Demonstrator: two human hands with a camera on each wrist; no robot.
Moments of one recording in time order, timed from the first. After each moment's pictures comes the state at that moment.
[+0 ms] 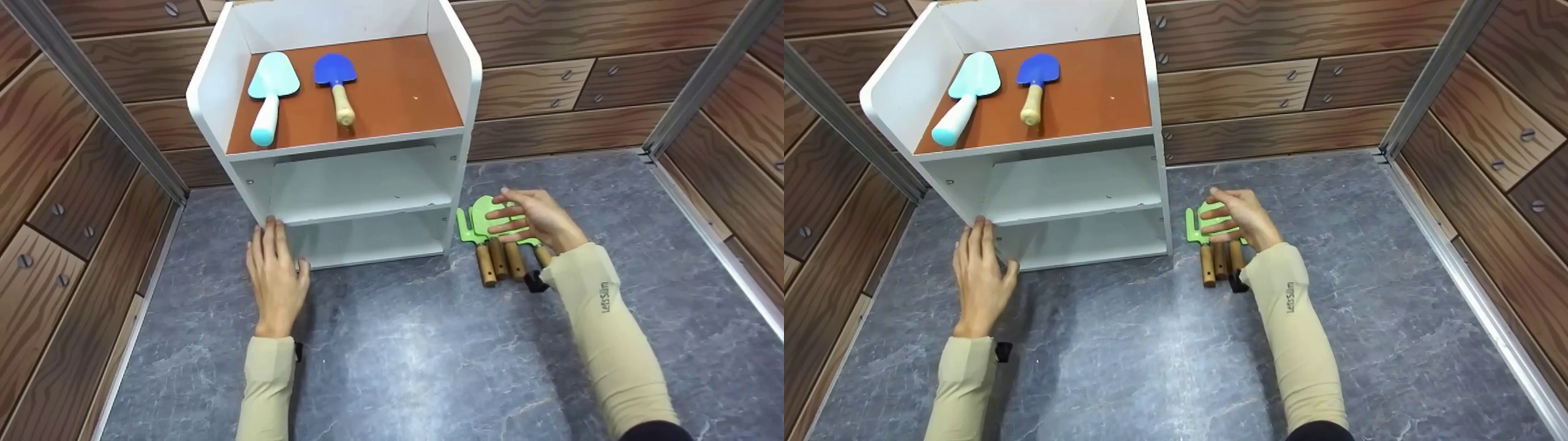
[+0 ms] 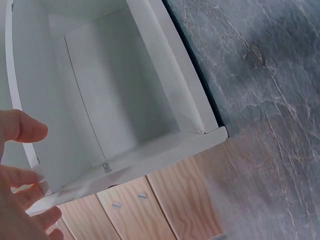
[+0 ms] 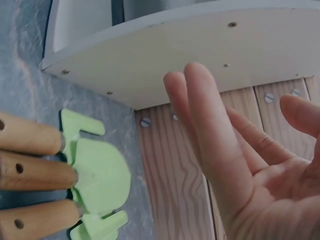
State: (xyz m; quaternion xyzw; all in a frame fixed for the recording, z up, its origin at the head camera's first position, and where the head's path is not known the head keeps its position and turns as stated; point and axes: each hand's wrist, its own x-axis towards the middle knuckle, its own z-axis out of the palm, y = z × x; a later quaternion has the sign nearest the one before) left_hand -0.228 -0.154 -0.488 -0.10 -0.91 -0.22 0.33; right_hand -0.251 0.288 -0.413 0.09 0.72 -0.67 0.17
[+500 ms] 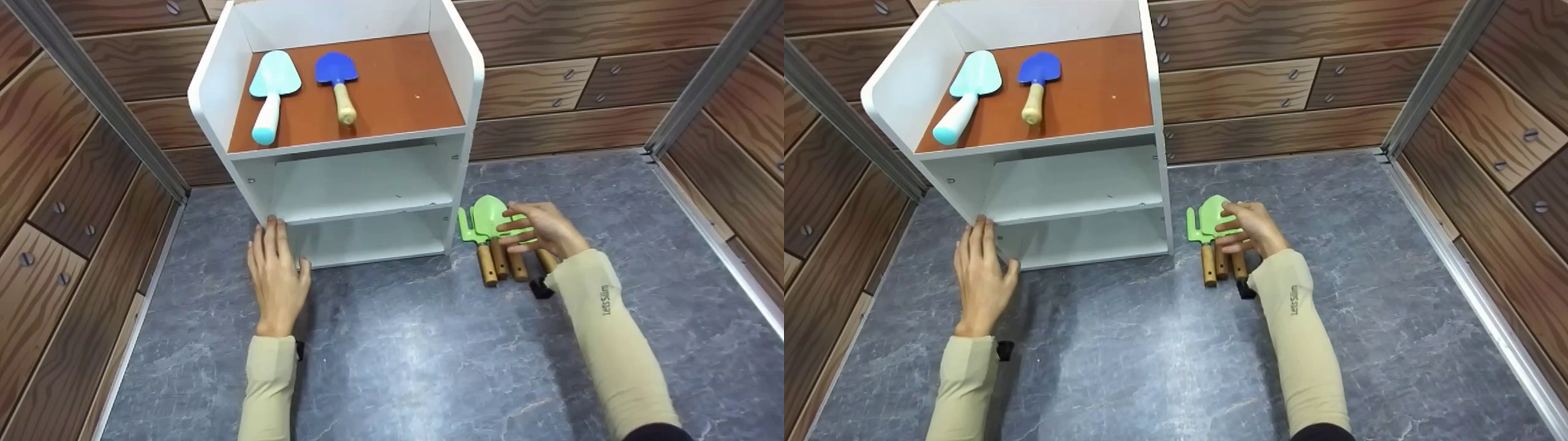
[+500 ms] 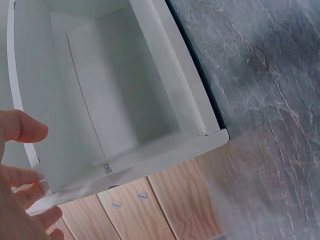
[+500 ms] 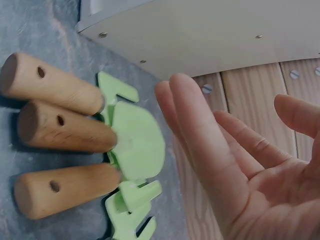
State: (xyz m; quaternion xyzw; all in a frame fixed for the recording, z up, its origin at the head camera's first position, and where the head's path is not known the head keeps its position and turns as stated) left_hand -0.228 -0.154 -0.489 -0.10 -0.91 -0.22 0.33; right_hand -0.252 0.304 -0.441 0.12 0.73 -0.65 0.19
